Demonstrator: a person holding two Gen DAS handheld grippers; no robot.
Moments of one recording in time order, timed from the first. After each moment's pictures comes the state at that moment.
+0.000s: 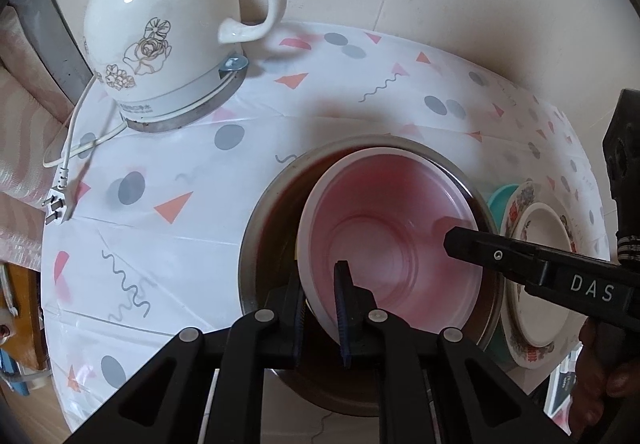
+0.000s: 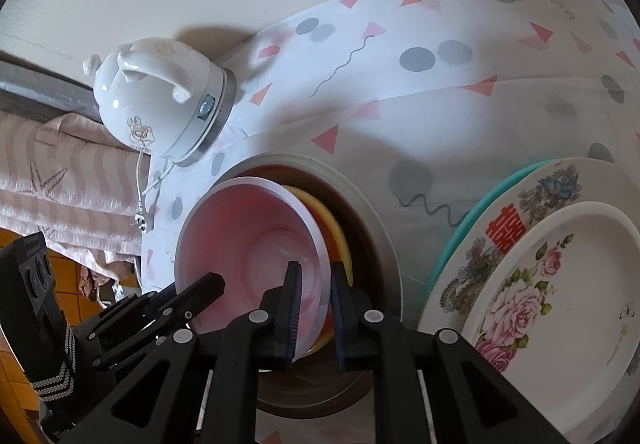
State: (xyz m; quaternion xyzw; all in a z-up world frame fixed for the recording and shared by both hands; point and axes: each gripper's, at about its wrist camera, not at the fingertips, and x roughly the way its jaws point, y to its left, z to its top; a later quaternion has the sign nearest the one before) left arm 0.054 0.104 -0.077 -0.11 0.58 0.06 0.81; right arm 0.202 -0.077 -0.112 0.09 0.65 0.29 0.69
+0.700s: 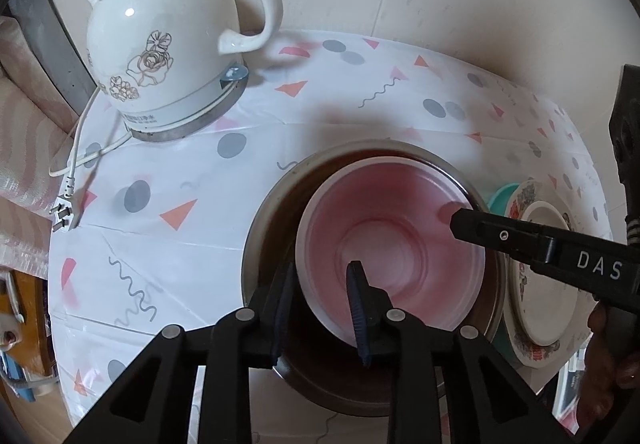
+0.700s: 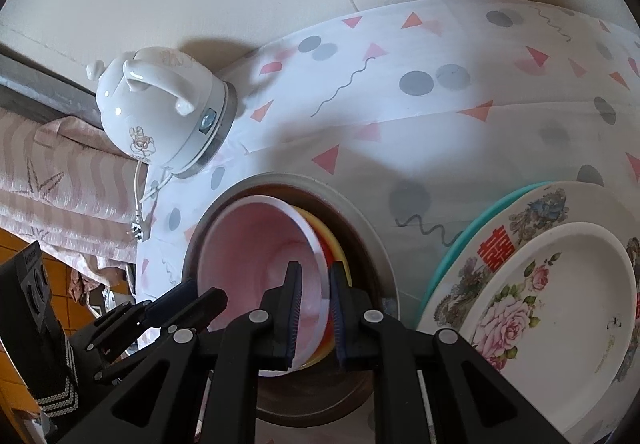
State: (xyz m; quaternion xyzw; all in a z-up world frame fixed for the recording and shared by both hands) left arm 0.053 0.102 -0.073 -0.09 0.57 0.07 0.82; right arm 0.204 -0.078 -0.102 0.09 0.63 0.28 0.71
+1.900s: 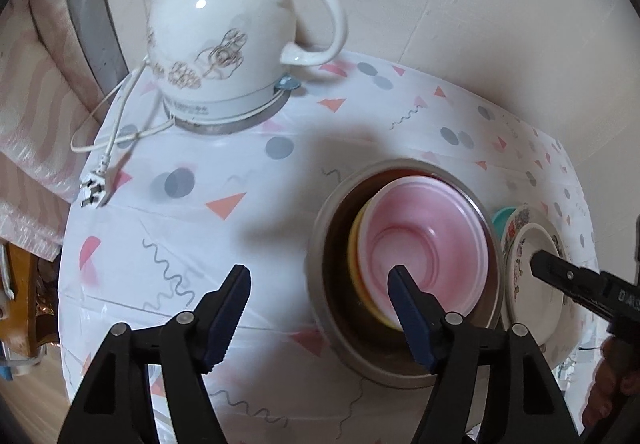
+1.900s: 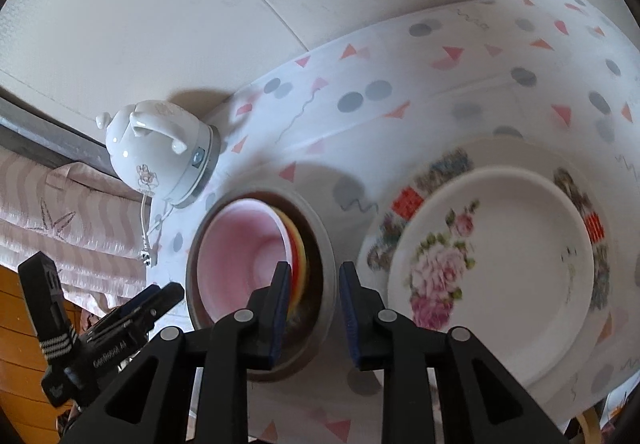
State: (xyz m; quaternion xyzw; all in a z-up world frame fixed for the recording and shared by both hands) left arm 0.021 0.141 -0.056 -0.15 0.54 0.08 0.82; right arm 0.170 -0.142 -0.076 0.15 0.60 0.23 0.75
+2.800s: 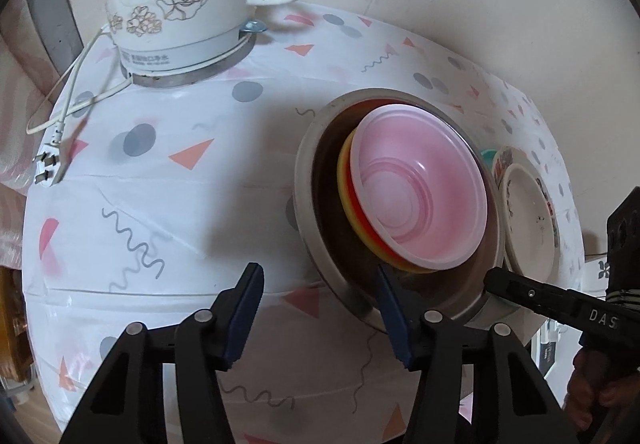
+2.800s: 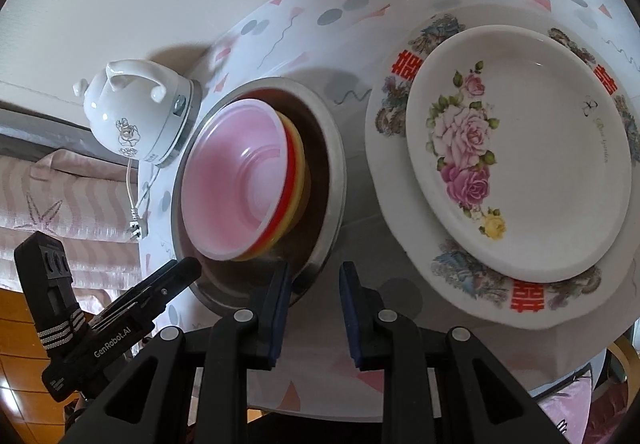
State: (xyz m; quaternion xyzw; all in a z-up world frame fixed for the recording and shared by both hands) left arm 0.006 0.138 -0.087 -0.15 0.58 -0.01 0.80; right arm 0.120 -0.120 -0.113 0.18 0.65 0.20 0.71
